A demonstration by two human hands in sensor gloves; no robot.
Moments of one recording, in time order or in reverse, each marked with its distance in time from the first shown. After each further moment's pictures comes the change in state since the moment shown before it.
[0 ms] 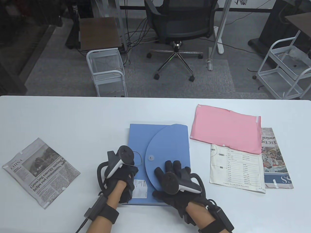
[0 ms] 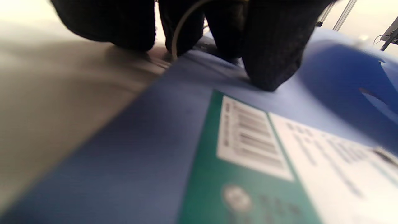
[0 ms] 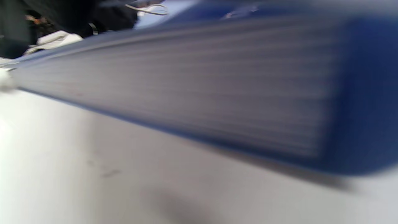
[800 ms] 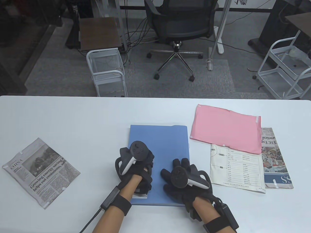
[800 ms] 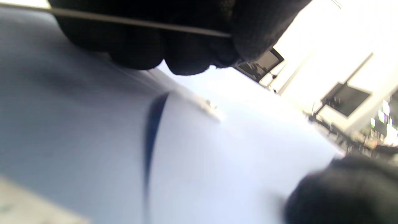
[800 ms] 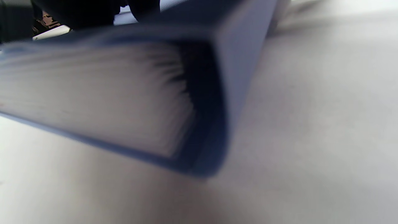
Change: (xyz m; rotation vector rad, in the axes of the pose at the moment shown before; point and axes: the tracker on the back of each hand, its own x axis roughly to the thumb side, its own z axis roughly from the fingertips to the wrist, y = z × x) left_hand 0.047 0.001 -0.013 0.132 -0.144 0.316; right_hand -0.053 0.000 0.002 0.013 0.092 -0.098
